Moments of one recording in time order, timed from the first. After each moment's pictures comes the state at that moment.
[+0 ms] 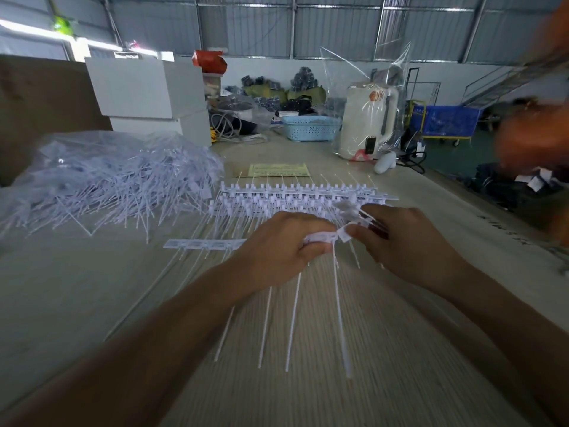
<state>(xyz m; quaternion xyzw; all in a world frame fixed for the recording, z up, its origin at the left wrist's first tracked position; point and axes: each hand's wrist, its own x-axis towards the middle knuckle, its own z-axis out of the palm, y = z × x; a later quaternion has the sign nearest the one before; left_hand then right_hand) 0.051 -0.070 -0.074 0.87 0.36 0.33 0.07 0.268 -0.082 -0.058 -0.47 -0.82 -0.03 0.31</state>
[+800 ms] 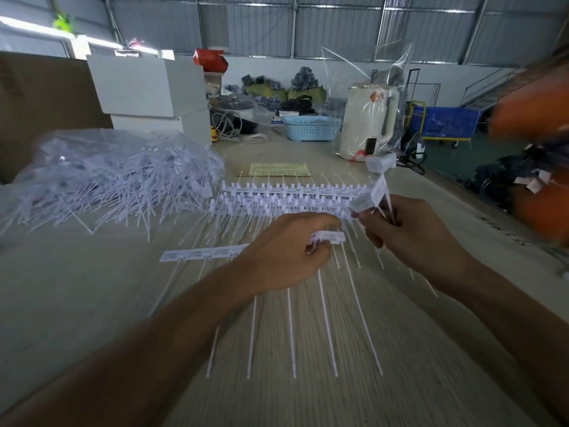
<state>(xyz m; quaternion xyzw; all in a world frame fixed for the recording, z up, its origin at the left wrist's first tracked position) 0.056 -0.079 -0.076 0.85 0.39 0.34 0.08 0.272 -0.081 -0.056 -0.47 -0.75 0.16 0.43</state>
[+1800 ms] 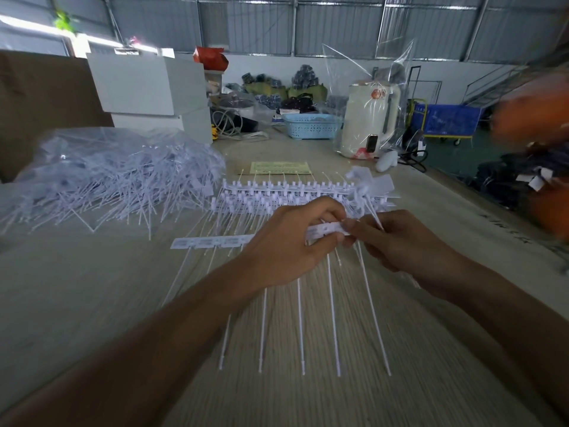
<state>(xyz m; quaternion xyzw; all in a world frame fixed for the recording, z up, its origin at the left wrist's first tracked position) 0.059 -0.083 -0.071 0.84 0.33 0.42 0.13 0.263 -0.086 -0.060 -0.48 -0.71 0.35 0.38</state>
